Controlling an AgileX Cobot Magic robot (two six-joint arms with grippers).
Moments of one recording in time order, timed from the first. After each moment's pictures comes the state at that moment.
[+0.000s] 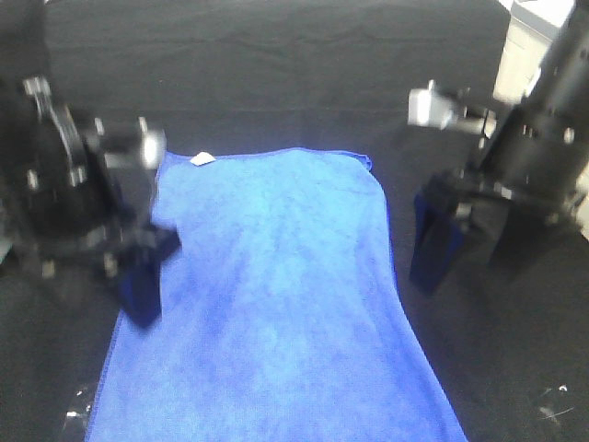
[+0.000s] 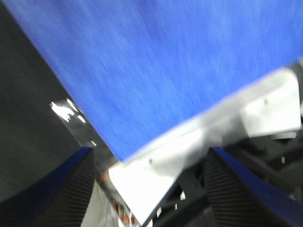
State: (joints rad) left arm -0.47 1.67 -1.15 -0.28 1.16 -0.03; right arm 0.27 1.64 -1.13 0.37 1.21 -0.27
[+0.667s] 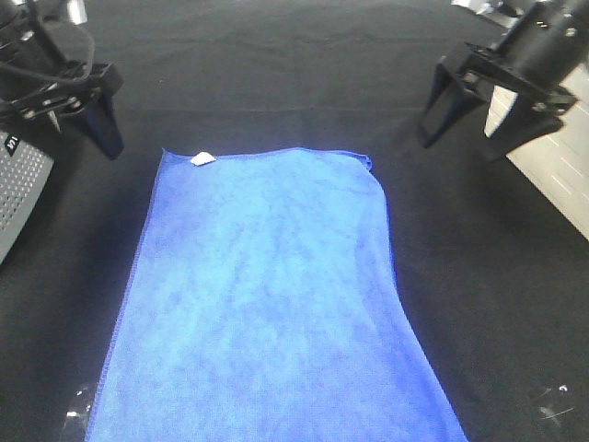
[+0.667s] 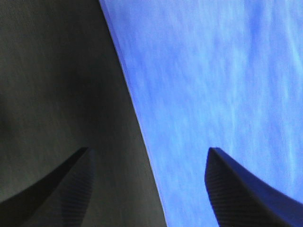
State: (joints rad) left arm -0.14 1.92 -1.57 -0.29 1.12 0.13; right arm 0.04 1.92 -1.54 0.52 1.21 -0.40
